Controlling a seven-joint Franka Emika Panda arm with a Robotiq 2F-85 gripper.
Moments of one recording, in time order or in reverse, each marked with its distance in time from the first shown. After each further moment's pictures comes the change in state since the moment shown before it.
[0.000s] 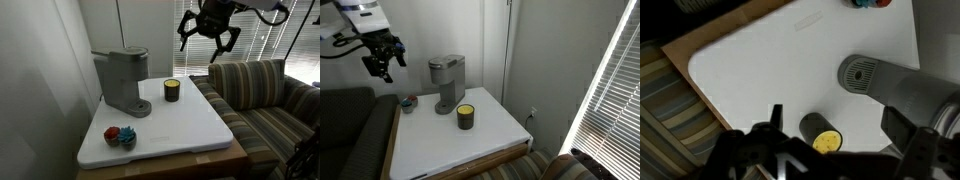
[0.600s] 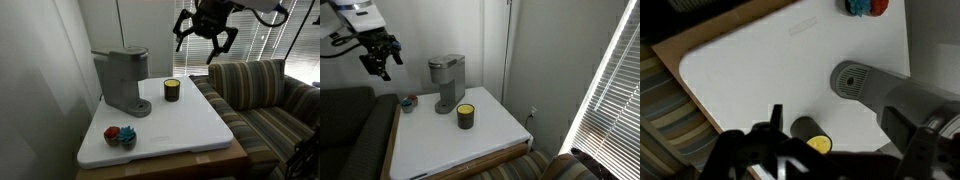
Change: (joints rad) arm 0.036 0.009 0.000 -0.002 -0.025 0.035 0.008
